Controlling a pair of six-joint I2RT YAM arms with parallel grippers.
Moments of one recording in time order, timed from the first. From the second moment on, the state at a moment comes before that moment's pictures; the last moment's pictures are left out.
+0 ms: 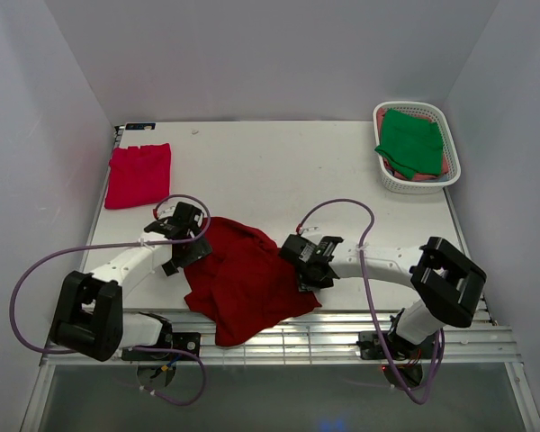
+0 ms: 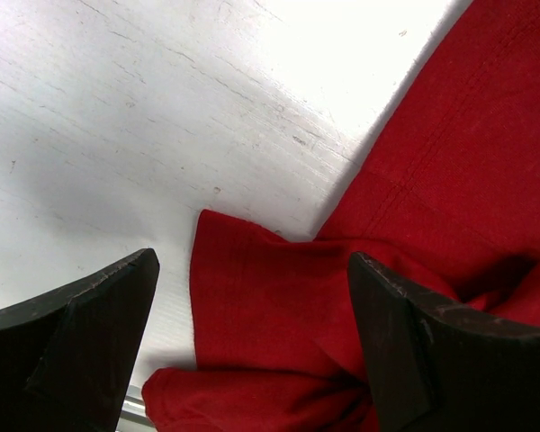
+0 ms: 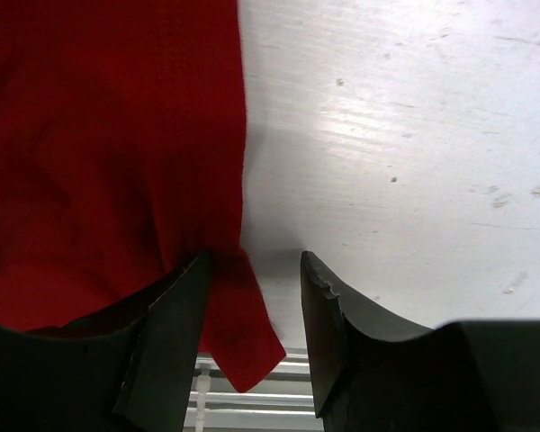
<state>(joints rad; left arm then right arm) -0.33 1.29 0.69 -0.65 -0.29 -0.81 1.05 1.55 0.86 -0.68 0.26 0.81</state>
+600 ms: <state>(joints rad) -0.32 1.28 0.65 -0.65 -0.29 -0.83 1.05 1.53 0.94 -0.94 0.48 0.85</state>
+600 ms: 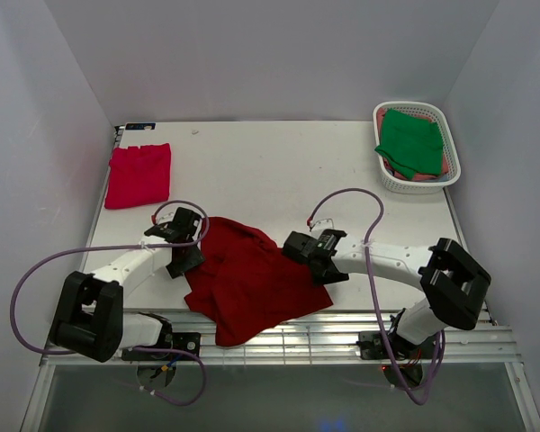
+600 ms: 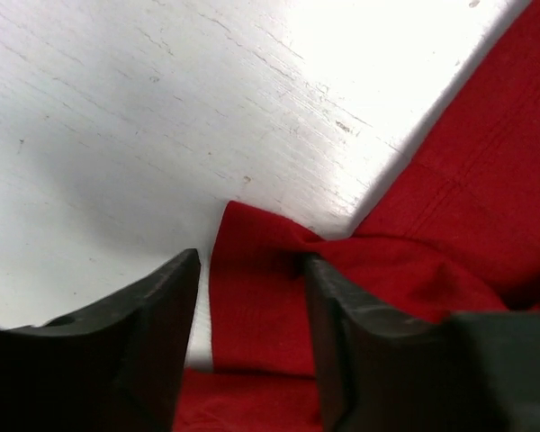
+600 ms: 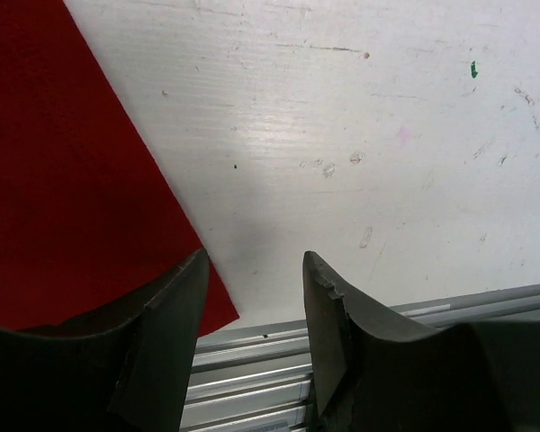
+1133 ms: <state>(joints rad) -0.32 1.30 0.63 -0.58 -0.32 -0.82 1.05 1.43 0.99 -0.88 0.45 0.79</state>
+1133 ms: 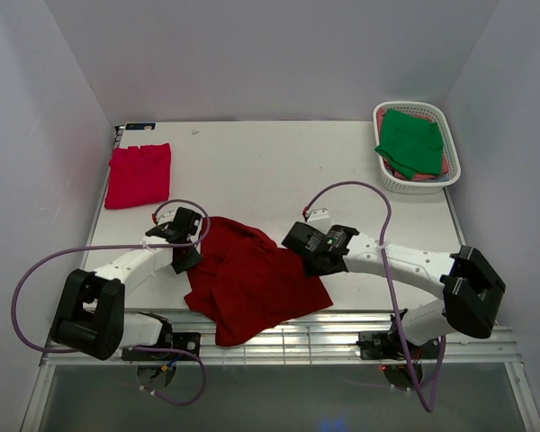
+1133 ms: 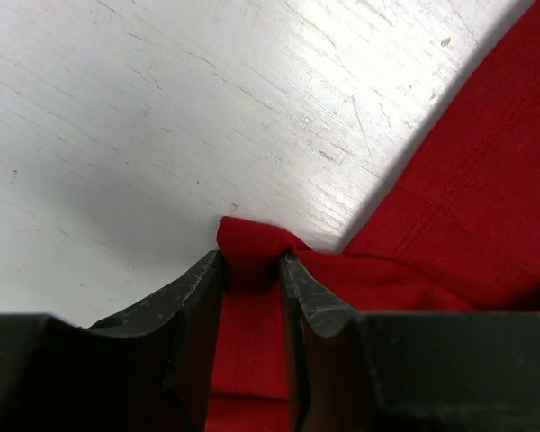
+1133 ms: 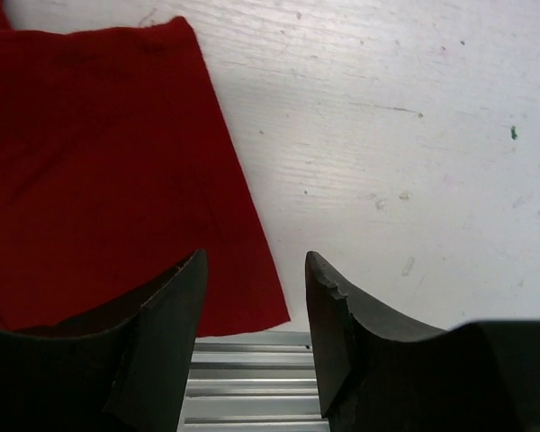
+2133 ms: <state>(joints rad) -0.31 1.32 0.64 -0.57 -0.34 -0.80 0.96 1.41 0.75 -0.55 0.22 0.70</state>
